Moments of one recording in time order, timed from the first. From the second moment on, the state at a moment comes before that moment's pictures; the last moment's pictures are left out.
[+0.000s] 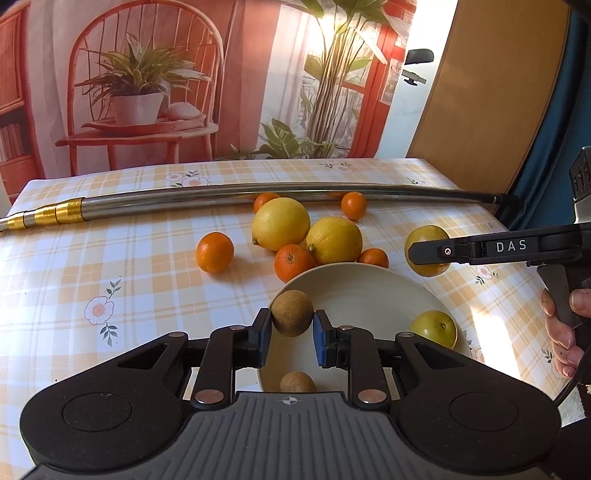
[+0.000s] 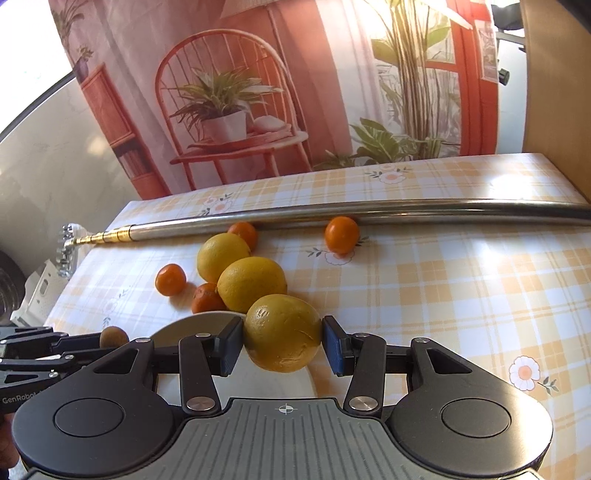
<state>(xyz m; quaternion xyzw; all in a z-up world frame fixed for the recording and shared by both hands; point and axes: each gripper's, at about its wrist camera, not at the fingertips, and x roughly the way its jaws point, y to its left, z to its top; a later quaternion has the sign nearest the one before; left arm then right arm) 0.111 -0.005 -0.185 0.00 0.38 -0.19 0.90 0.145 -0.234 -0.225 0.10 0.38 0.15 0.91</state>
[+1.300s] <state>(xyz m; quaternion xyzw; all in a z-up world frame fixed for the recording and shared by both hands) 0.117 -0.018 -0.205 0.04 0.42 -0.19 0.88 0.151 -0.205 -0.251 0.04 0.46 0.18 0.87</state>
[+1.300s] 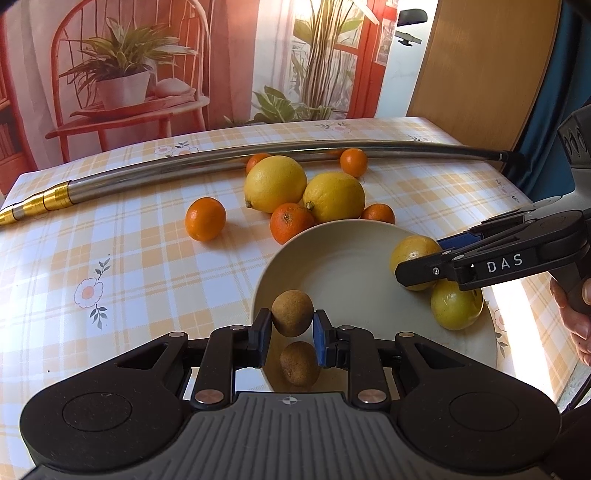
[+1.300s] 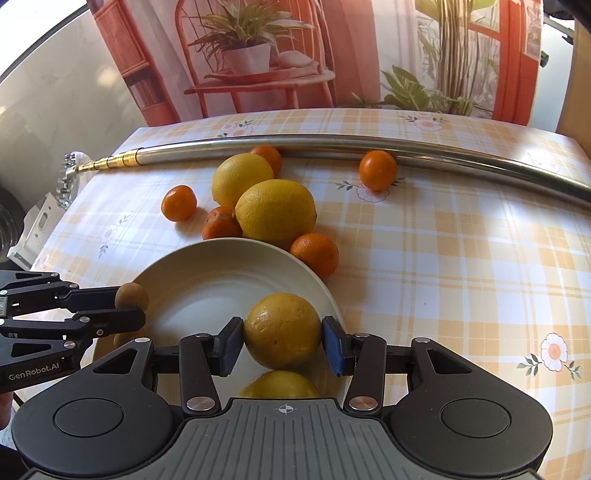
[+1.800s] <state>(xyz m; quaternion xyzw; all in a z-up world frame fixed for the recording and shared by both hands) 0.115 -0.018 -0.207 0.04 0.43 -0.19 0.88 0.149 -0.206 -0.246 0.04 0.45 0.17 0.87</state>
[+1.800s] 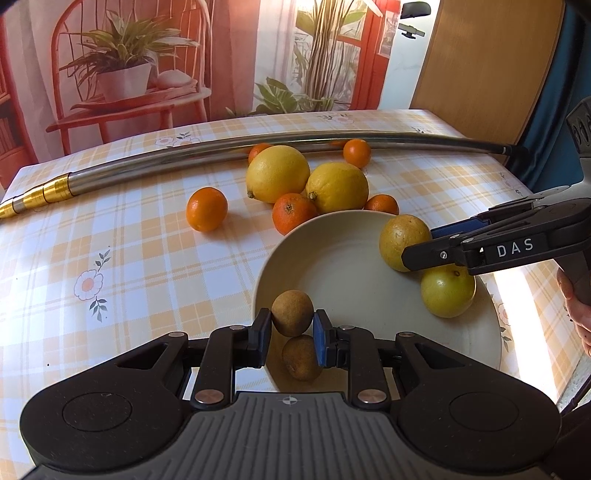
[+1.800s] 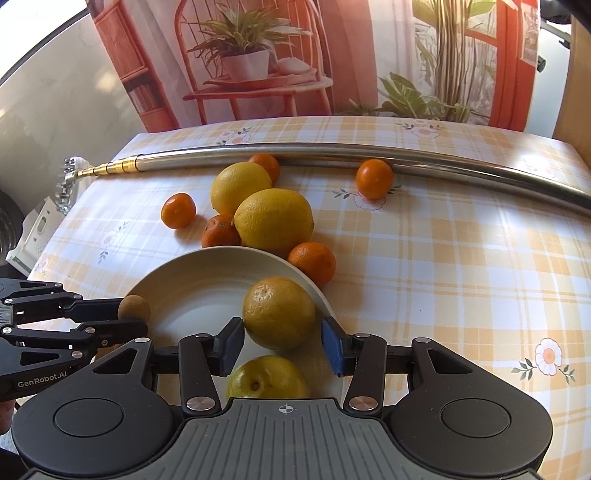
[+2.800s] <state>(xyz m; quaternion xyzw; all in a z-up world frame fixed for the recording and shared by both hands) 0.113 -0.015 -0.199 0.02 0.43 -0.18 0.89 0.148 -0.207 -0.239 0.04 0.44 0.17 0.88</state>
